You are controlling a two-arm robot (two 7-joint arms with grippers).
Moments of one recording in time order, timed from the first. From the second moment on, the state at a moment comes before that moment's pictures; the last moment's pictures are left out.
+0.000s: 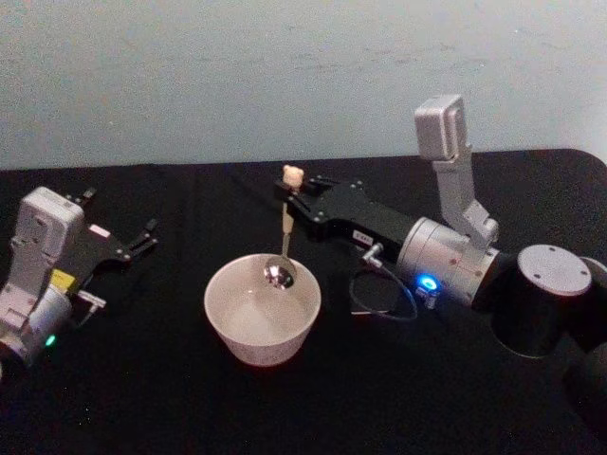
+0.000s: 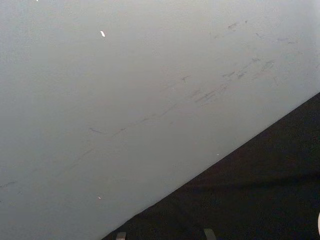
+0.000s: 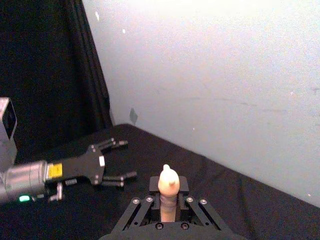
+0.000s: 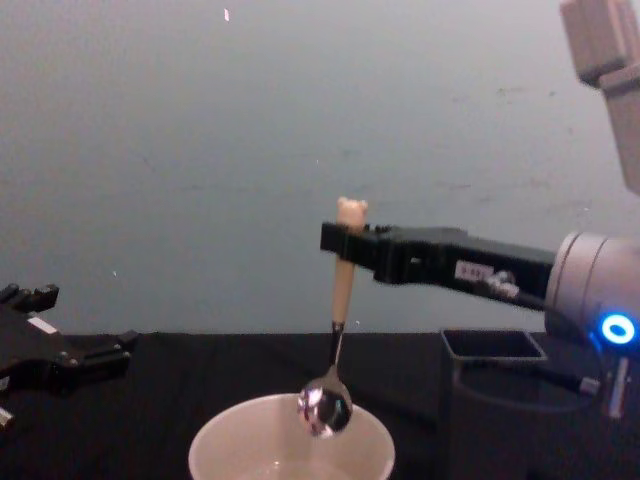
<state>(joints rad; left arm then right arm) -0.20 0.60 0.45 -1.41 -0.25 -0.12 0.03 0.37 0.32 -0.49 -1.46 0.53 0.12 0.47</state>
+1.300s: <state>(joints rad) -0.20 0.60 0.45 -1.41 -0.25 -0.12 0.03 0.23 0.46 -0.31 -1.67 0.74 0.05 0.38</state>
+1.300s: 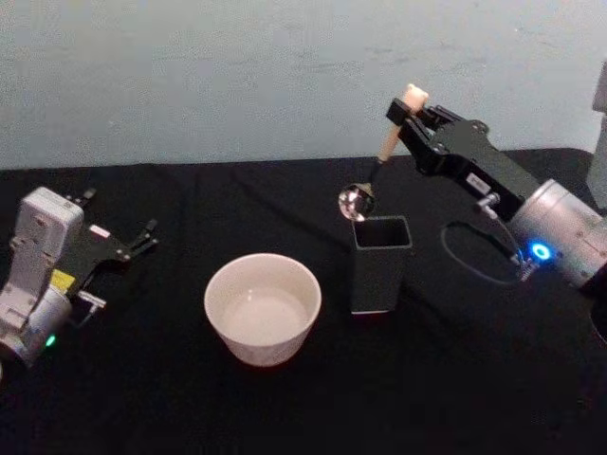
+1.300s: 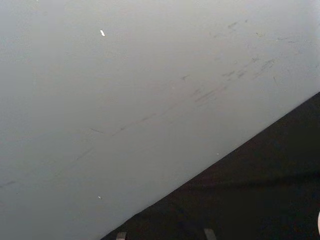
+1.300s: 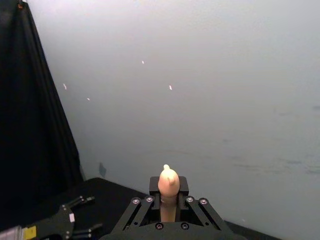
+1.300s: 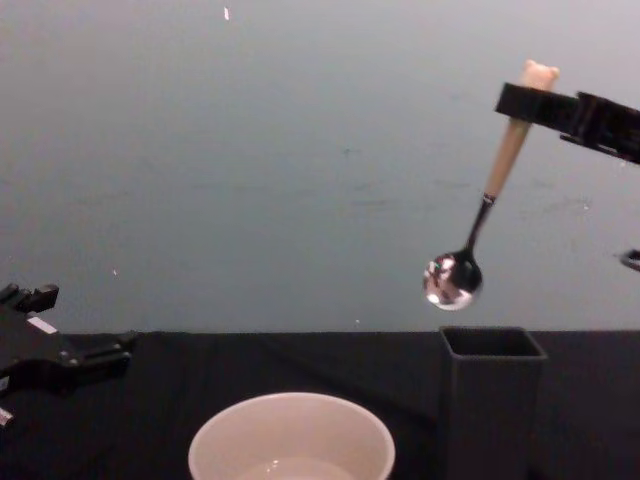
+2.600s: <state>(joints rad) -0.20 0.60 0.45 -1.41 -0.25 -0.12 0.03 0.22 0.44 -0.34 -1.54 0.63 0.08 0.35</state>
